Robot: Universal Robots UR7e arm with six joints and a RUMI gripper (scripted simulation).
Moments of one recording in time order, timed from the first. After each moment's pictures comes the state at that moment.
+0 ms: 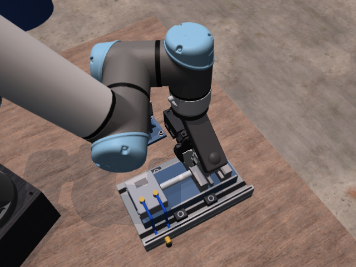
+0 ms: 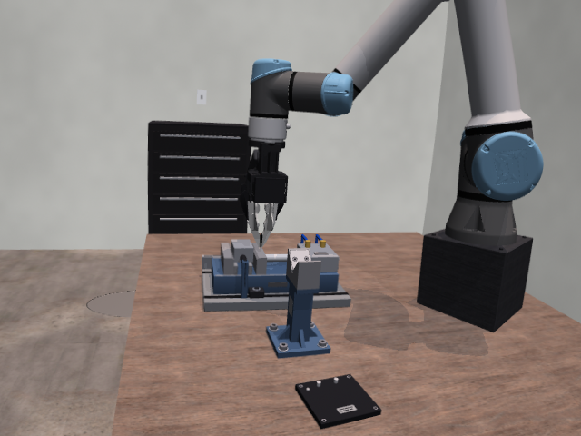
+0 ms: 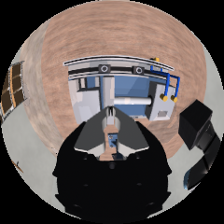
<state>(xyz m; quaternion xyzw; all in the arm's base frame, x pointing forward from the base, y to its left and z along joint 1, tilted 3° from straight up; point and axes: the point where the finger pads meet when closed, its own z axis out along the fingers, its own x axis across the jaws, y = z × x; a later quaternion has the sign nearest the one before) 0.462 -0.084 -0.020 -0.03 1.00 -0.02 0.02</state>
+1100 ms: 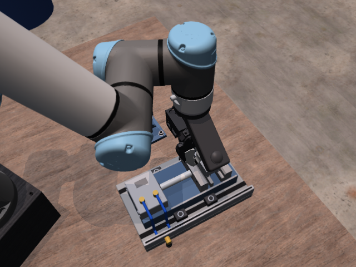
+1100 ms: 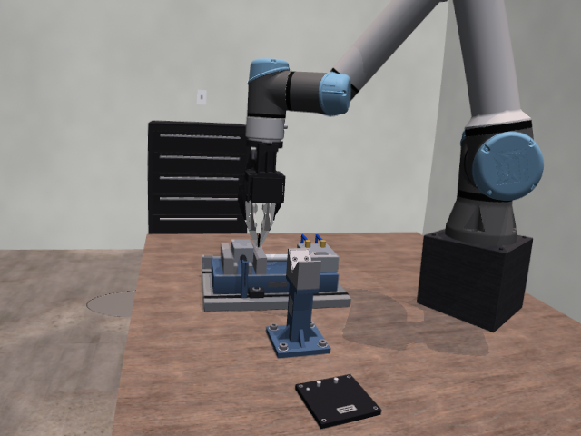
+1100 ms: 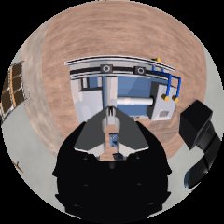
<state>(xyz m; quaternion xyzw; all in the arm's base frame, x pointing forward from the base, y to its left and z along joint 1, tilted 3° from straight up) 0.467 -0.084 -0.020 -0.03 1.00 -0.02 0.02</state>
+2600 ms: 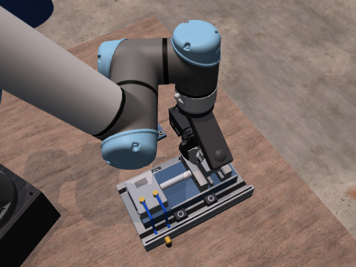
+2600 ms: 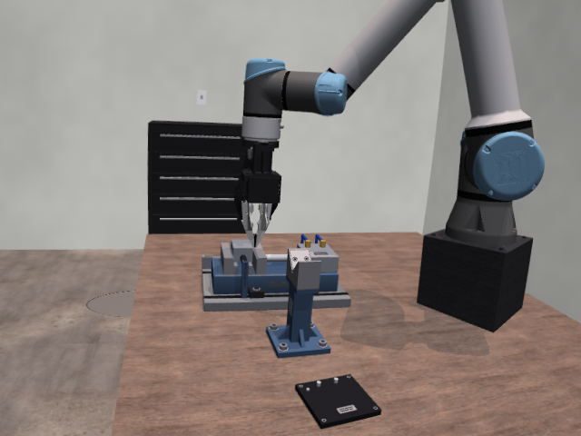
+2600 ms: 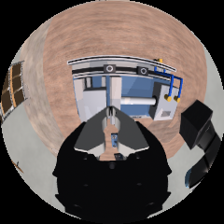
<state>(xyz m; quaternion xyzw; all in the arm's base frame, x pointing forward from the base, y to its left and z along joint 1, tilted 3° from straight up) 0.474 -0.083 -0.020 -0.03 1.00 -0.02 0.02</state>
